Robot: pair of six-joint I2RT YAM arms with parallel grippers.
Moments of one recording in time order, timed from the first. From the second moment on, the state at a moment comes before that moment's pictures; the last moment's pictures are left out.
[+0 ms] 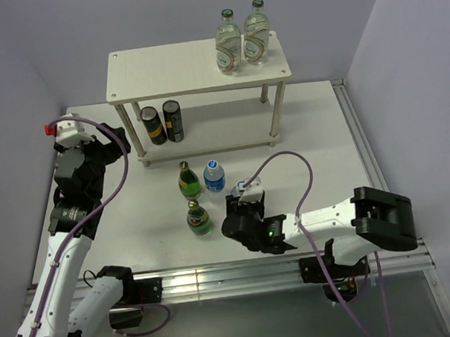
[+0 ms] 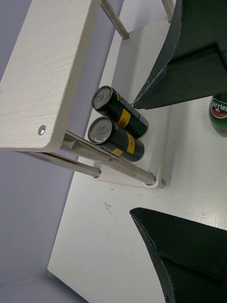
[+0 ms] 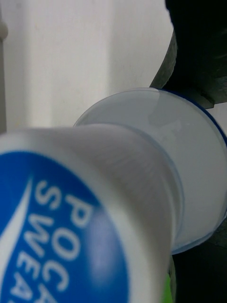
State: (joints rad) left arm -0.18 0.82 0.91 -0.12 -0.23 -0.33; right arm 1.30 1.42 0.57 0.15 1.07 0.76
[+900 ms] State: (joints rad) left arm -0.19 0.82 0.91 -0.12 -0.22 -0.32; right arm 0.63 1.62 1.03 0.10 0.85 0.50
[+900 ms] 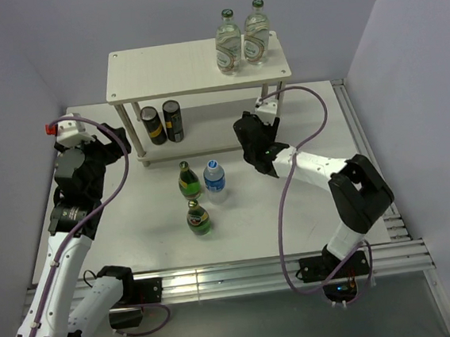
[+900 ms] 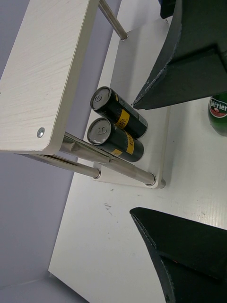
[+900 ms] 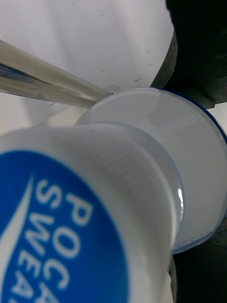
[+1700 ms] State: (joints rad) left arm -0.19 0.82 0.91 -0.12 -0.22 -0.31; right arm 0.55 1.86 1.25 0.20 0.87 0.43
